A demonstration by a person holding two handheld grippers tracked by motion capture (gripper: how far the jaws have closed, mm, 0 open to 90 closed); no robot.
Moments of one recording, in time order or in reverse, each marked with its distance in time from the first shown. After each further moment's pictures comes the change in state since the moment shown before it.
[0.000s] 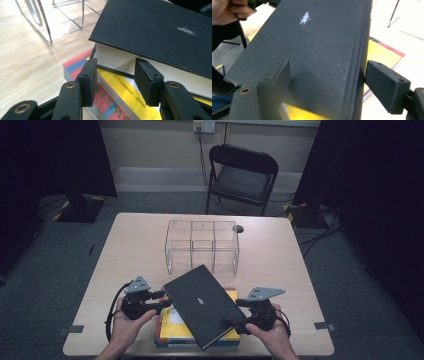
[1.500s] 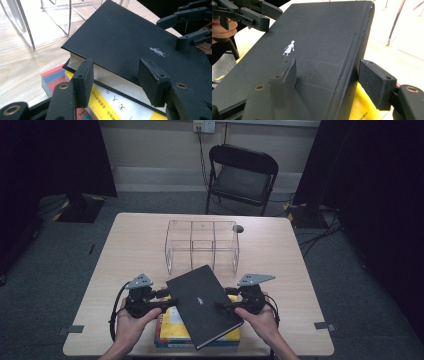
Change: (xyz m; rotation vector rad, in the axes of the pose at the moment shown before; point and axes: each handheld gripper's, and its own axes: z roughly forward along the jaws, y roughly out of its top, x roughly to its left) left arm -0.017 0.015 -0.004 -0.023 -0.059 -0.095; right arm -0.021 0.025 0.030 -0.054 0.020 0.030
